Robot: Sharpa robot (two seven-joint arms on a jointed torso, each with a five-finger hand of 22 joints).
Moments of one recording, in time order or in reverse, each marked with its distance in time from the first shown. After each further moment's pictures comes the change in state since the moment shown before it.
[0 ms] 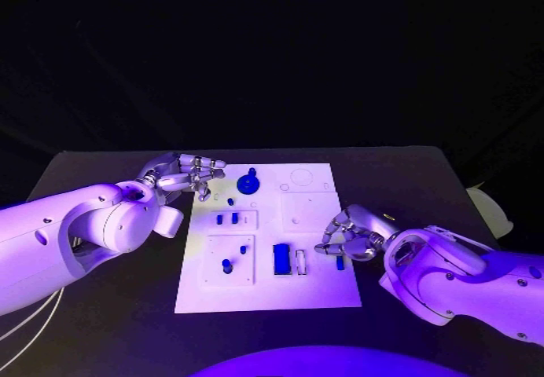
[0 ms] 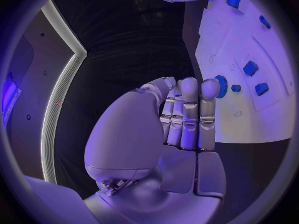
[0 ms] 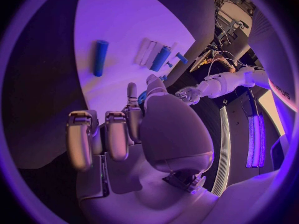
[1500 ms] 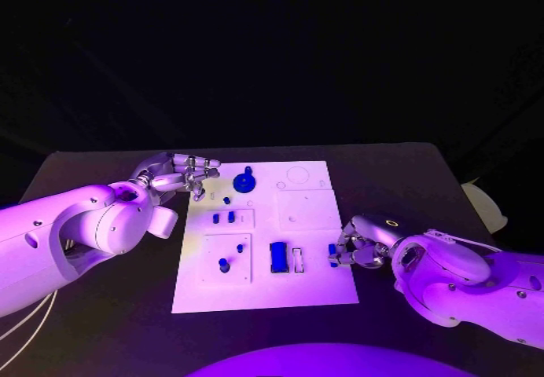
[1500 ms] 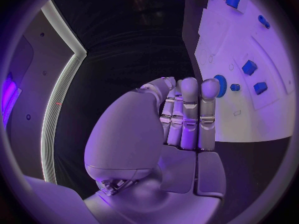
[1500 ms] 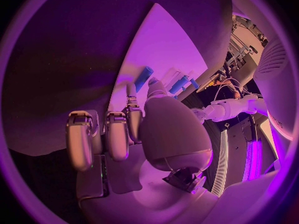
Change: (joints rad) left arm 0.000 -0.005 0.000 0.003 0.000 0.000 -0.001; left_hand 0.000 0.000 0.000 0.000 0.000 0.000 0.000 0.000 0.000 0.000 0.000 0.000 0.000 0.000 0.000 0.000 0.000 0.000 0.000 0.000 0.000 0.000; right arm -0.045 -0.025 -0.011 -0.039 -0.196 0.132 -0.038; right_hand -0.035 0.037 -0.062 0.015 -0.007 0.068 0.008 -0.108 -0.108 0.014 0.010 0.012 0.073 0.000 0.010 0.004 0.001 0.000 0.002 0.009 0.005 0.000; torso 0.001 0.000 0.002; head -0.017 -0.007
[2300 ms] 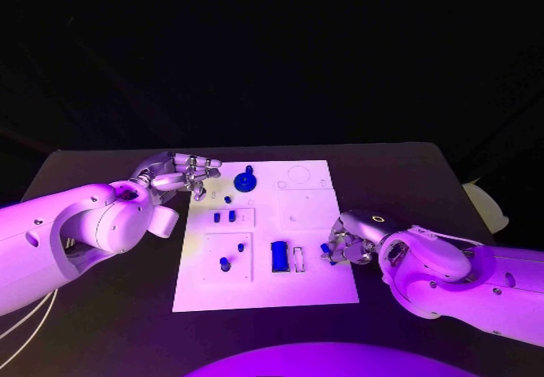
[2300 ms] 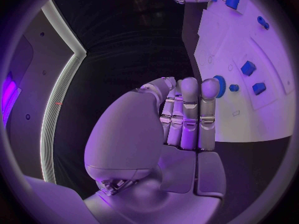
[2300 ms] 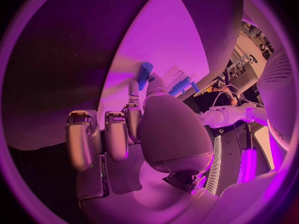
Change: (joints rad) left arm 0.000 -0.003 0.000 0.002 0.000 0.006 -0.007; left_hand 0.000 0.000 0.003 -0.003 0.000 0.000 0.000 0.000 -0.001 0.000 0.000 0.004 0.001 0.000 0.000 0.000 -0.003 0.000 0.000 0.000 -0.005 -0.002; right arm -0.004 0.077 0.008 -0.056 -0.081 0.016 -0.006; right_hand 0.061 -0.037 -0.014 -0.034 -0.034 0.024 -0.005 0.004 0.002 -0.006 -0.005 -0.028 -0.026 0.000 0.000 0.000 0.000 0.000 0.000 0.000 -0.008 0.000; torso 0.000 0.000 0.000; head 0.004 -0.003
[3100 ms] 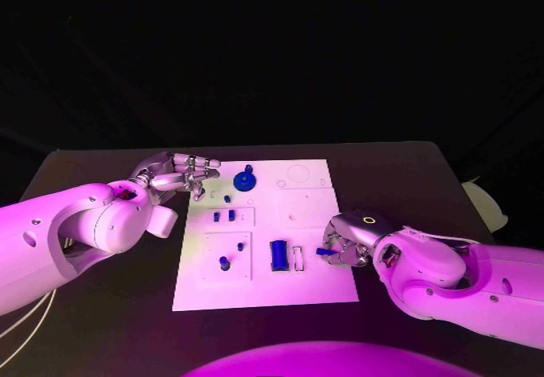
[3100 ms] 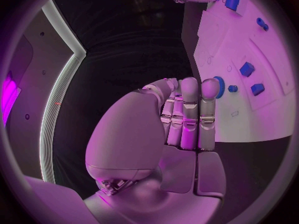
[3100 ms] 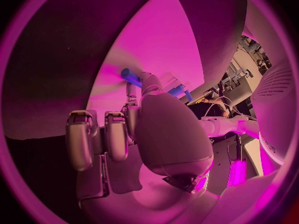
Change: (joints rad) left arm 0.000 -0.004 0.000 0.003 0.000 0.005 -0.007; left_hand 0.016 0.016 0.022 -0.022 0.000 0.000 0.000 0.000 -0.002 -0.007 0.000 0.007 0.002 0.000 0.000 0.000 -0.003 0.000 0.000 0.000 0.000 0.001; right arm -0.002 0.014 0.000 0.018 -0.121 0.063 0.007; right_hand 0.102 -0.039 0.127 -0.006 0.245 0.001 -0.001 -0.007 -0.014 -0.011 0.000 -0.026 0.028 0.000 0.000 0.000 0.000 0.000 0.000 0.000 -0.004 0.001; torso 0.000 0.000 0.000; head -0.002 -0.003
